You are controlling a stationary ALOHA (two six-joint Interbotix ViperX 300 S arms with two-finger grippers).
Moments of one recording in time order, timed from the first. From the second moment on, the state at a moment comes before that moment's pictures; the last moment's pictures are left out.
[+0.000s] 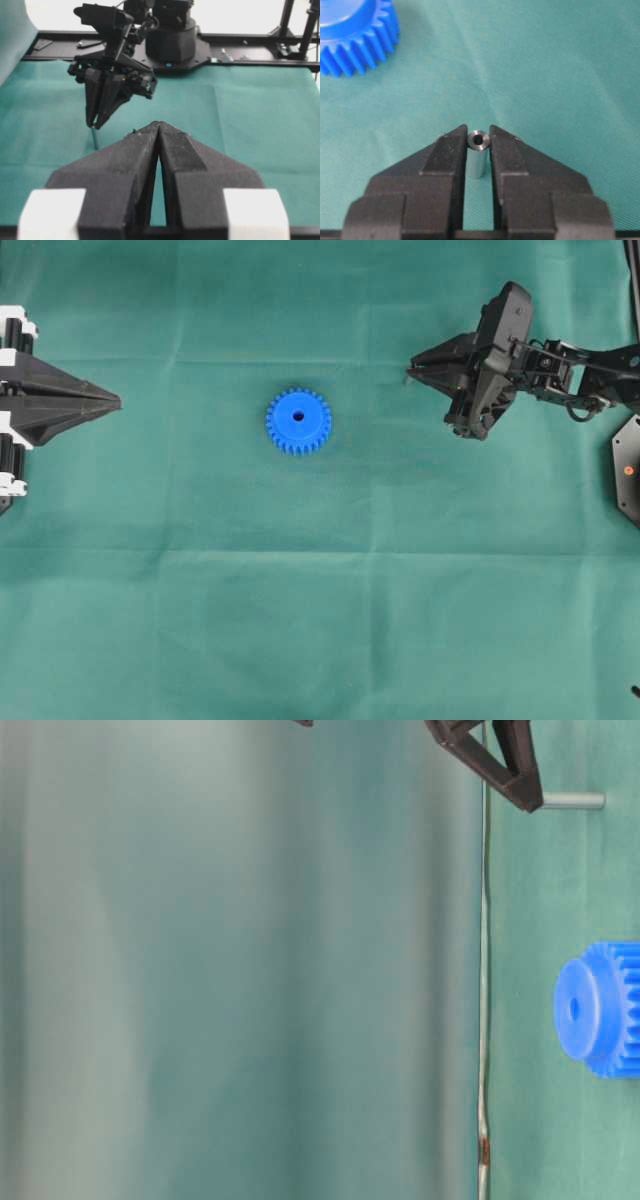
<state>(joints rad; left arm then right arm) 0.03 -0.96 1.18 0.02 -0.19 -0.01 -0.32 -0.01 1.11 0.03 -0.58 -0.01</state>
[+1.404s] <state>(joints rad) 0.04 -0.96 1.18 0.02 -0.18 -0.01 -0.28 -0.23 1.04 0.03 -0.35 -0.02</state>
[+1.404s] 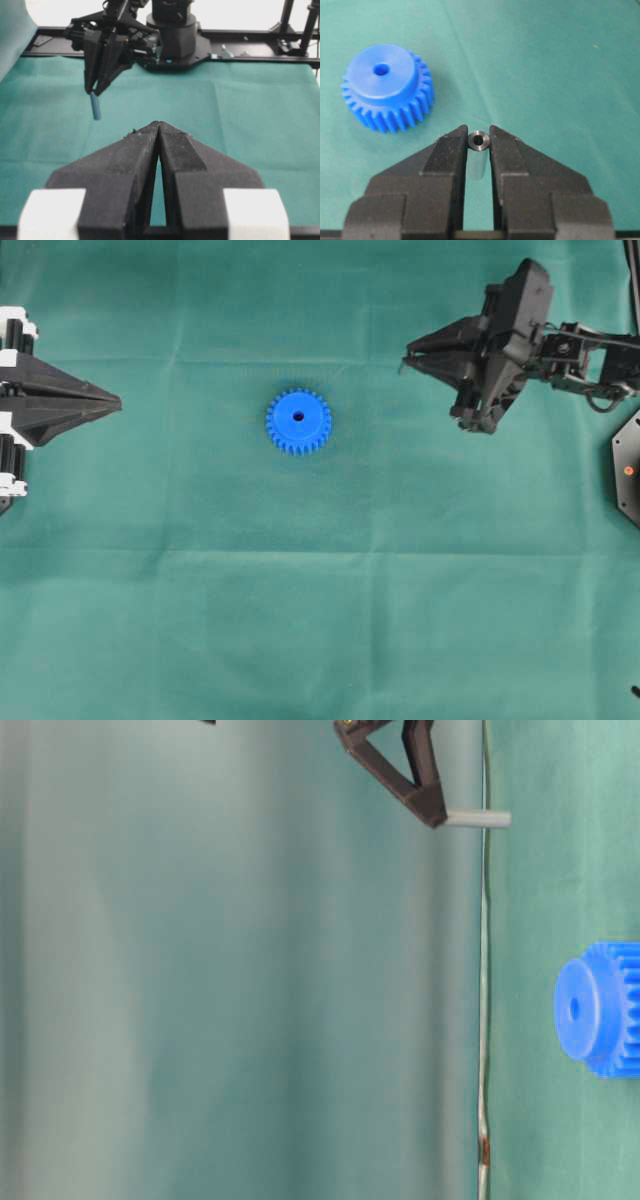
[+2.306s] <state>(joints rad) 0.04 -0.96 1.18 0.02 -0.18 -0.01 -0.14 0.07 0.69 0.03 -0.32 -0.02</state>
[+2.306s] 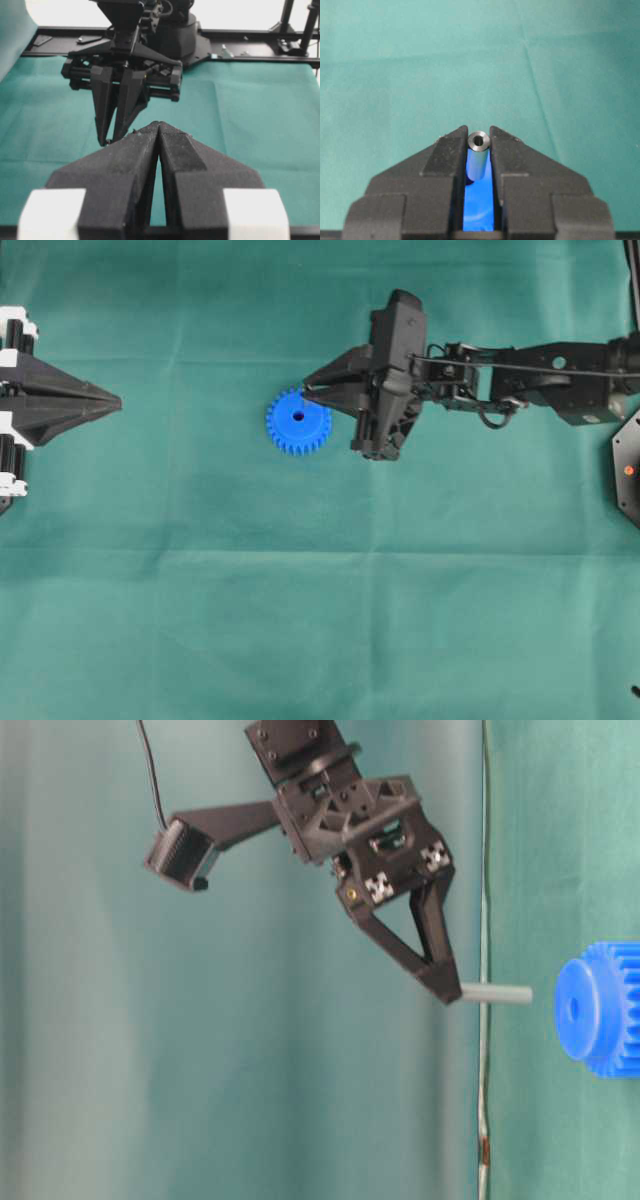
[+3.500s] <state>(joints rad) 0.04 -0.96 1.18 0.02 -0.17 -0.01 -0.13 0.14 0.66 0.03 -0.31 -0.02</state>
